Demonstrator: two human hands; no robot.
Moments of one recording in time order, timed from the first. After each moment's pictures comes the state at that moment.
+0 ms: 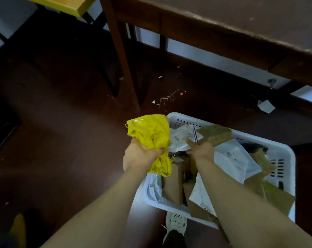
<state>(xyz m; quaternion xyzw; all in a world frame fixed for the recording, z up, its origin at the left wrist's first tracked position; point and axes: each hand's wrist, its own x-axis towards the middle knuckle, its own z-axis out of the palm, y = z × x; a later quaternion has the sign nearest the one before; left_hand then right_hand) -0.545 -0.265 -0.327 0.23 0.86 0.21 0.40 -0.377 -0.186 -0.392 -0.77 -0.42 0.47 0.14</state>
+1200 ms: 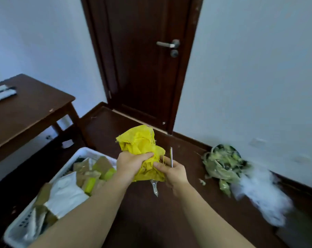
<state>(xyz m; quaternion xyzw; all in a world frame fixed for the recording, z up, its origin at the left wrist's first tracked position) -0.173 -0.564 -0.016 0.69 0.42 0.06 0.58 -0.137 -0.710 -0.030 -0.61 0.10 0.31 0.72</state>
